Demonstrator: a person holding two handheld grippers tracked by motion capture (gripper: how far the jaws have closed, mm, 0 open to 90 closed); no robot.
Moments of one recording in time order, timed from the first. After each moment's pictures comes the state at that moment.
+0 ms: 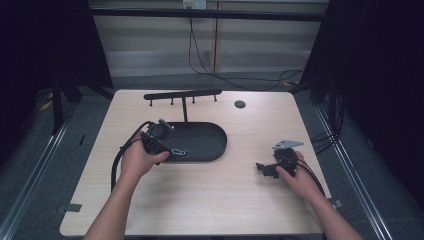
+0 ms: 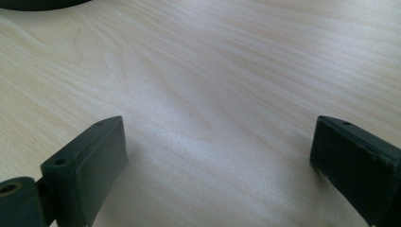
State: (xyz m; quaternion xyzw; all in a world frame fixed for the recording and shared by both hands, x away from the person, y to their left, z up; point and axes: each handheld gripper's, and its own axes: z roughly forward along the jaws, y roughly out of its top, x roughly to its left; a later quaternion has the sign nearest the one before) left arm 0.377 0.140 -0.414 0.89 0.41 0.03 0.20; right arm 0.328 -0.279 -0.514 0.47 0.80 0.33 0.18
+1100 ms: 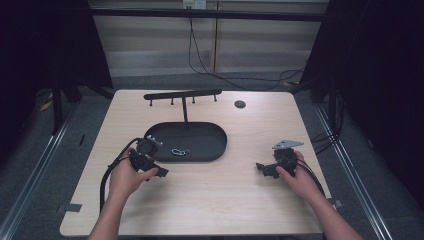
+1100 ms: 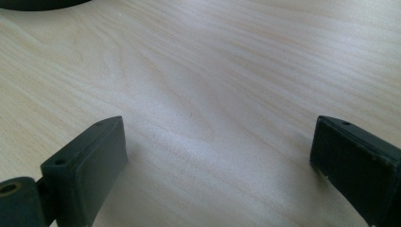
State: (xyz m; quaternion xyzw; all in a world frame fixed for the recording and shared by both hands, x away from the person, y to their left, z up) left arm 0.347 0.174 -0.446 0.89 0.41 0.03 0.21; right arm 0.328 -0.279 -0.514 0.47 0.80 0.33 0.18
